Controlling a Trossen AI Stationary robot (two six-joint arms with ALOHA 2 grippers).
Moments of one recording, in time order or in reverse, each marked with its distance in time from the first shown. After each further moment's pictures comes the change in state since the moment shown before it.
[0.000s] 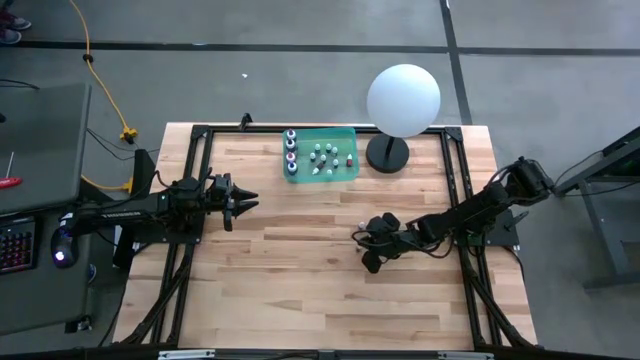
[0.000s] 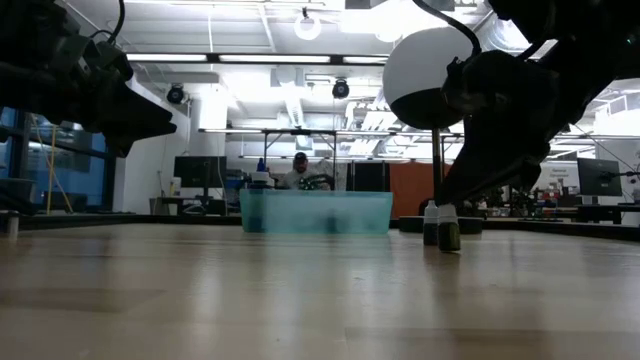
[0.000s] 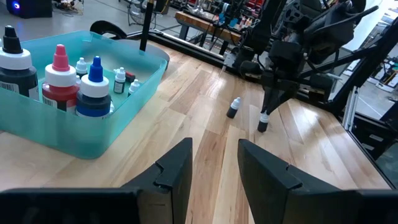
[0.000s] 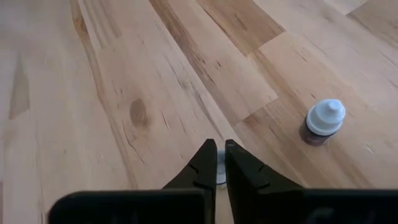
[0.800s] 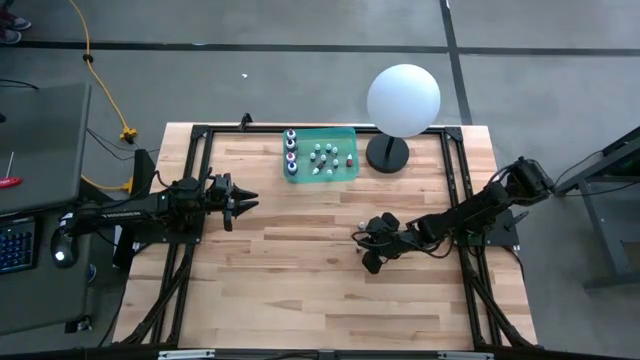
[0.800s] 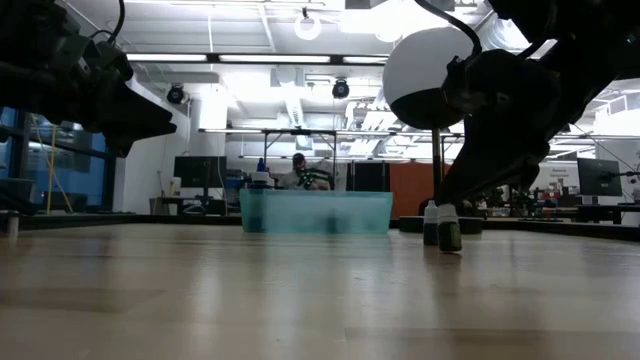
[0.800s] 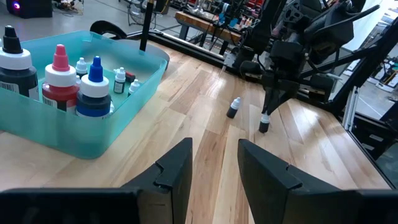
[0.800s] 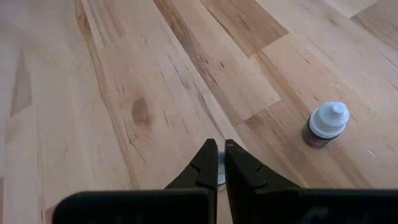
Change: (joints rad) left arm 0.000 0.000 0.000 0.000 0.000 0.000; right arm 0.000 -0.001 -0.001 0.012 -0.002 -0.025
